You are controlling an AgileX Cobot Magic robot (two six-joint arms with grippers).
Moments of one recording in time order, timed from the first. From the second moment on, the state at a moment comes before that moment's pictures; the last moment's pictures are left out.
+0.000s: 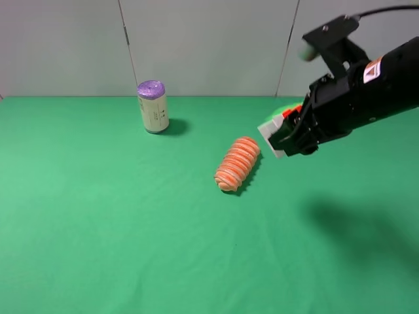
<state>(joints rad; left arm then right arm) -0.10 0.00 -0.49 0.03 1.06 -0.03 0.52 1.28 -0.82 0.16 0.49 -0.36</state>
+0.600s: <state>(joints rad) -0.10 0.00 -0.49 0.03 1.06 -0.03 0.35 1.53 -0.92 0.01 0.69 -0.18</state>
